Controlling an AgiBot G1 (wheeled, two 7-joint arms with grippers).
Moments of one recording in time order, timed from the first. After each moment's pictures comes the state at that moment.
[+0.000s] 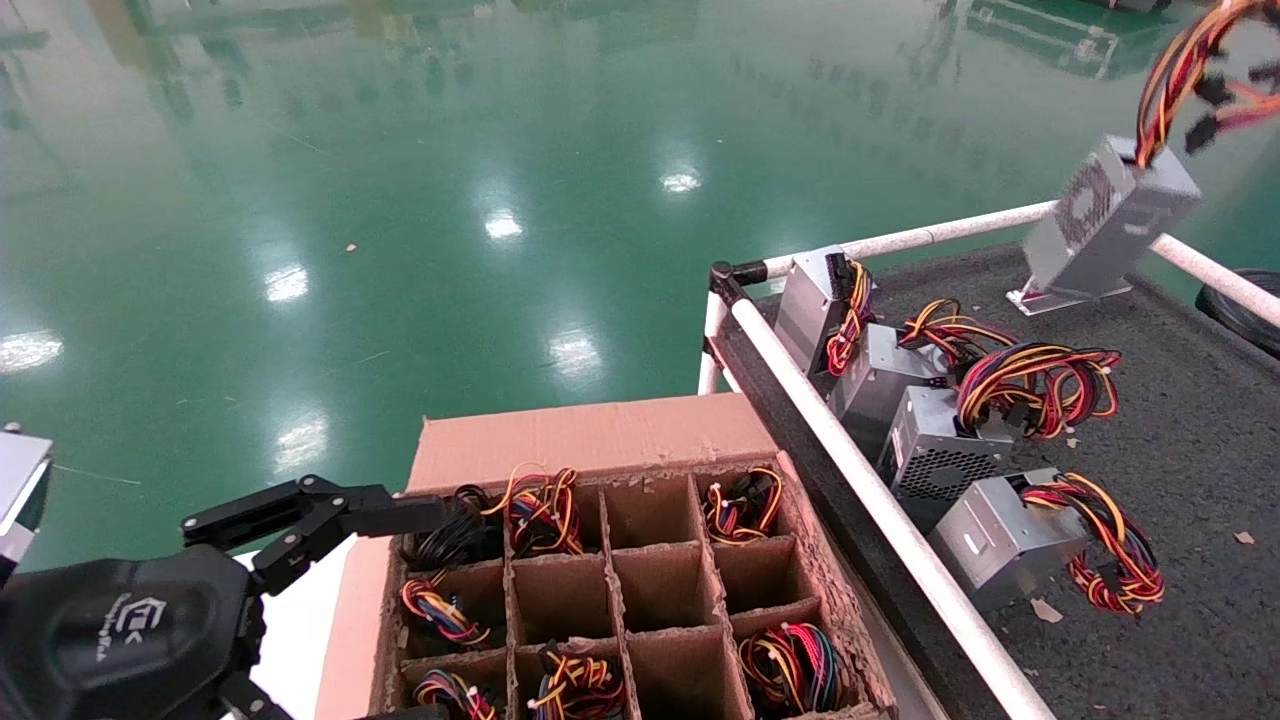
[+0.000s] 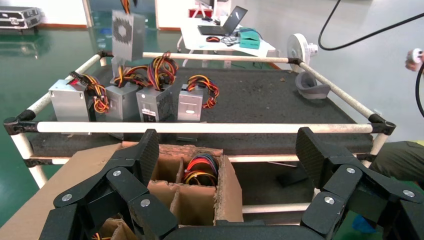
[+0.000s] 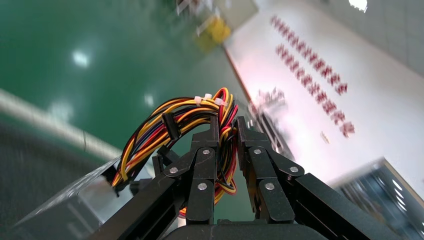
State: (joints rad) left arm -1.09 0.56 0.39 -1.23 0.63 1.43 -0.12; right arm 2.04 -0.83 -0.35 -0.02 -1.18 -0.84 -0.94
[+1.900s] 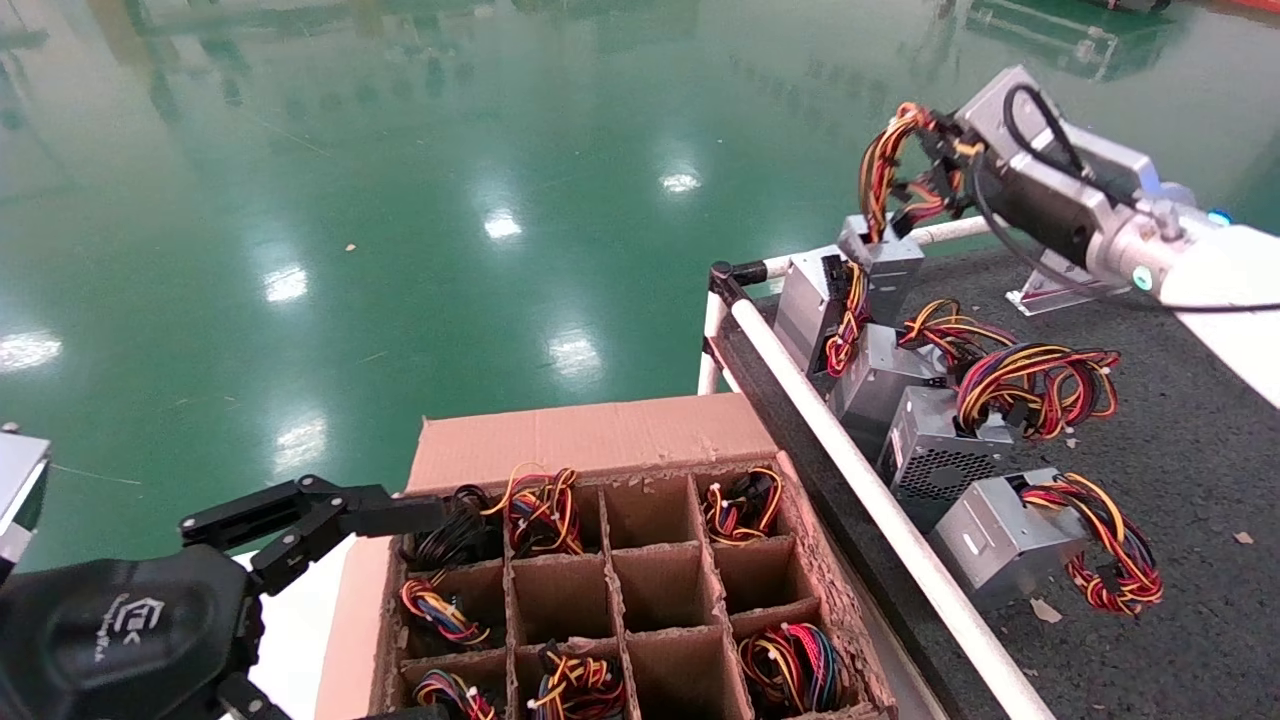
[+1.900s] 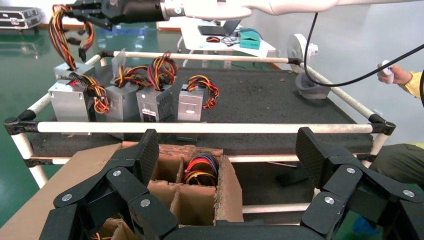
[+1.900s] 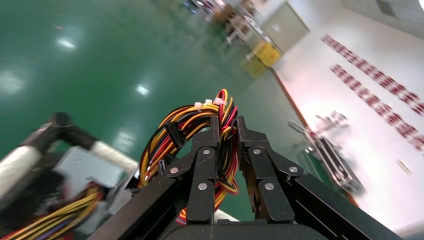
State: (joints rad) left arm -1.09 0.56 0.39 -1.23 0.63 1.43 -0.12; right arm 1.84 -1.13 -0.28 0.01 -1.07 -0.67 -1.03
